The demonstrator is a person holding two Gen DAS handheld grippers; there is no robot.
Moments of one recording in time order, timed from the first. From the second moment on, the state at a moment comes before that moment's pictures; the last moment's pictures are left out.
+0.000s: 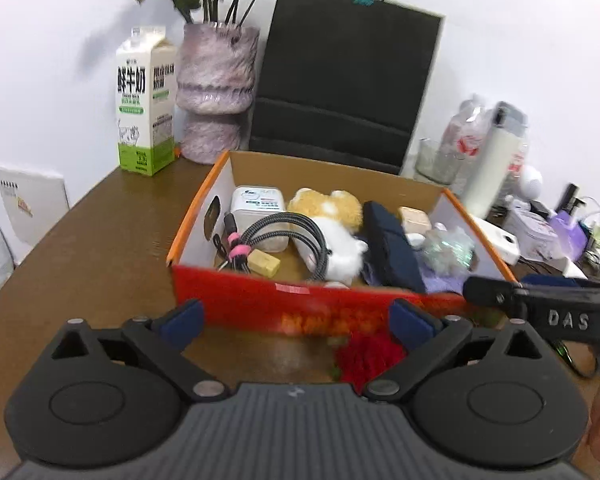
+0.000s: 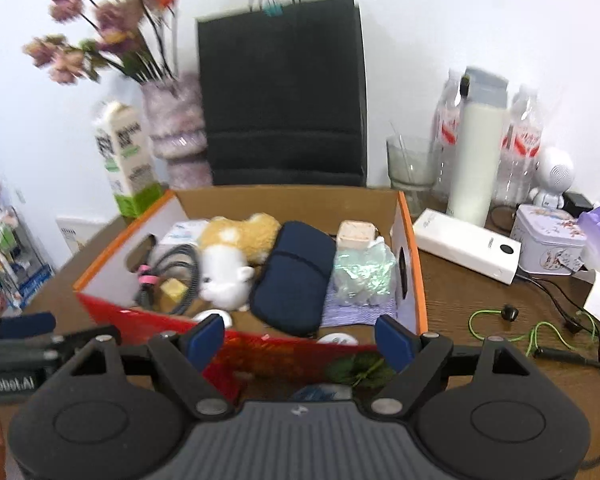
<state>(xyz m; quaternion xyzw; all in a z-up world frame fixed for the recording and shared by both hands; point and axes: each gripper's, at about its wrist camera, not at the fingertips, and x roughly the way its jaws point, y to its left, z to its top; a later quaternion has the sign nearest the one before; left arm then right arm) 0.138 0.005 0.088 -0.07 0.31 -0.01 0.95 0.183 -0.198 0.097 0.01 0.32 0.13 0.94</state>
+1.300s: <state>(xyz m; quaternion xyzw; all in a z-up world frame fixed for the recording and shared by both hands) -0.044 0.018 0.003 -0.06 0.31 0.02 0.95 -0.029 -0.216 0.009 0.03 0.32 0.16 0.94</state>
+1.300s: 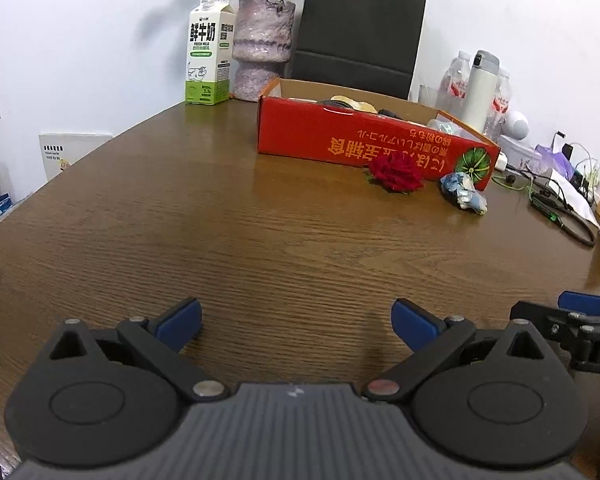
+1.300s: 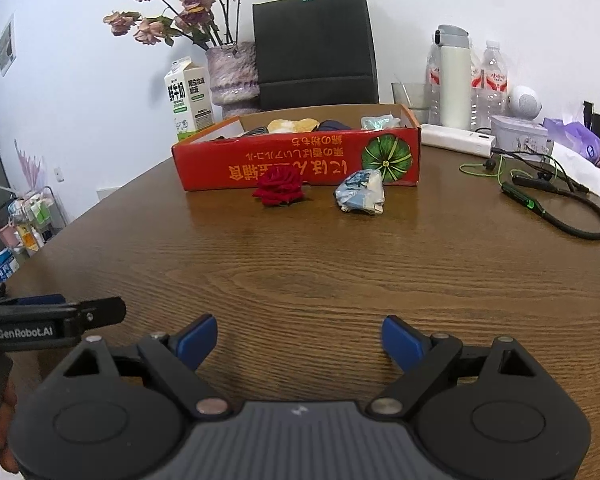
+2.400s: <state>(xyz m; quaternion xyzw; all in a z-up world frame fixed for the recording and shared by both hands) 0.159 -0.051 0.025 -0.02 0.30 -0.06 0.95 0.159 -0.219 0.016 0.00 0.33 0.13 0.93</state>
